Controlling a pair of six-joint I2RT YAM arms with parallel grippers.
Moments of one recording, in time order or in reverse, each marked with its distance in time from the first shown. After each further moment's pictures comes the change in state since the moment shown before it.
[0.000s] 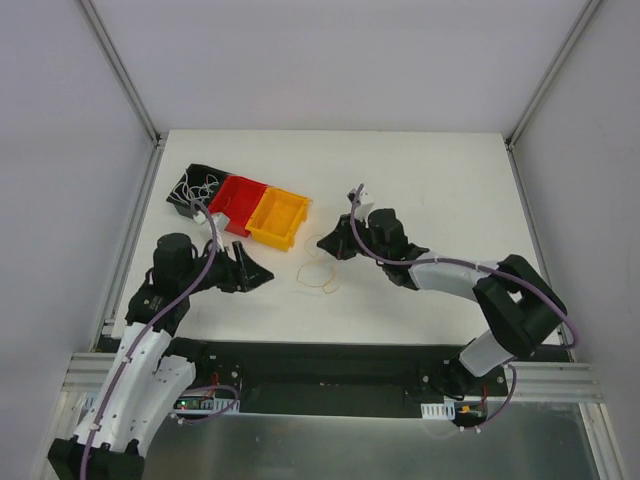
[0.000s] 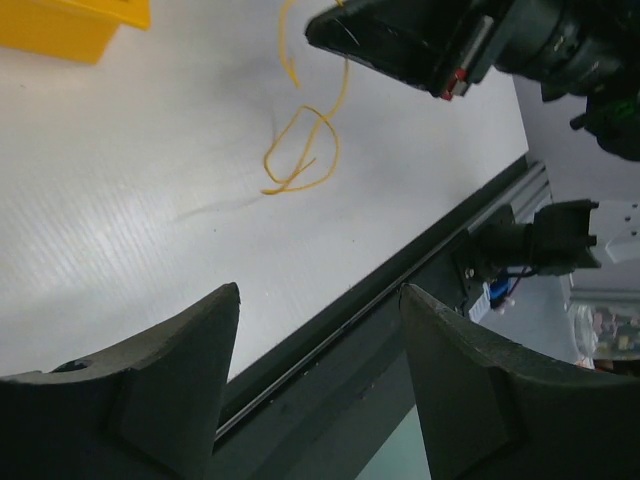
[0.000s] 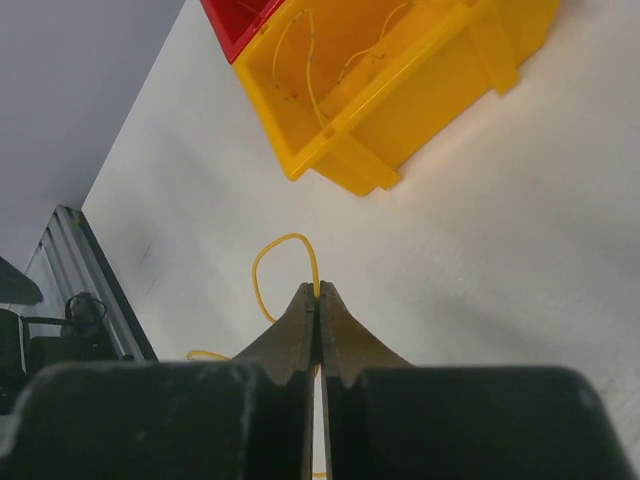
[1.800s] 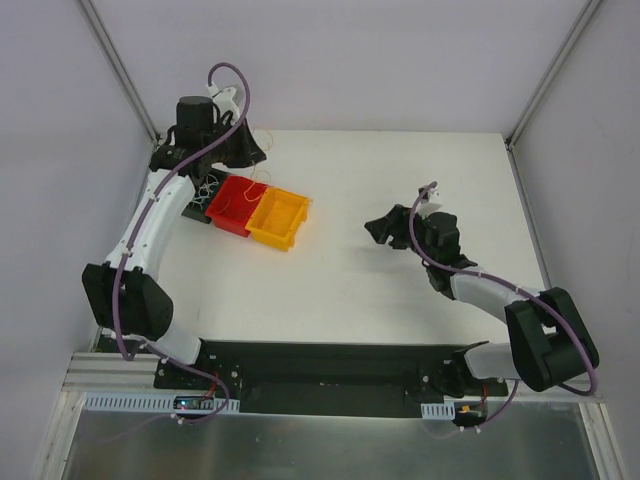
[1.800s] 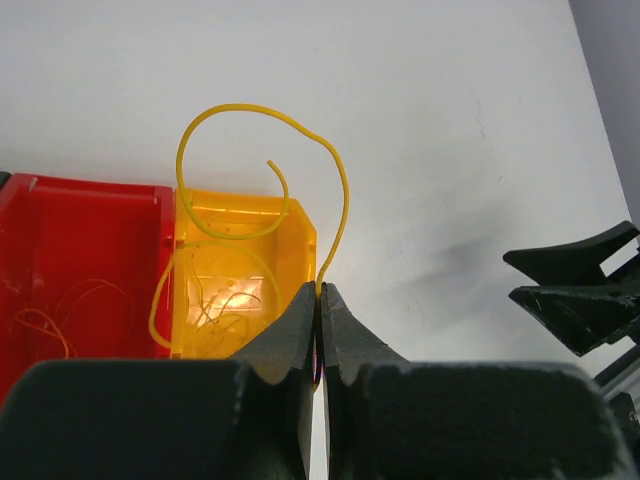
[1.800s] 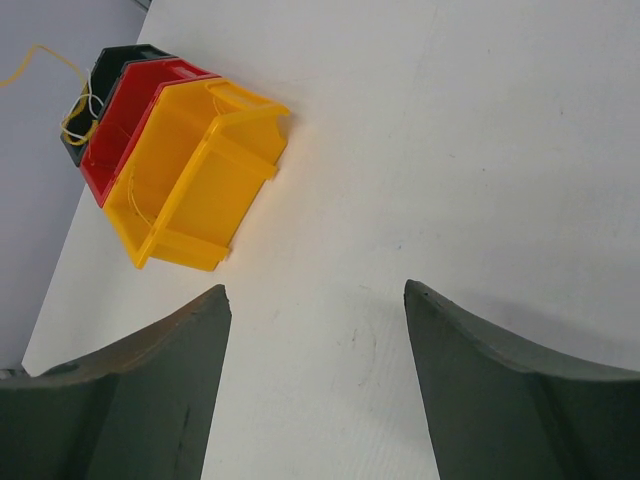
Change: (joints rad) left arm -0.045 0.922 0.983 -0.044 -0.288 0.235; right arm -0.319 -0.208 -0.212 0.069 0.049 0.038
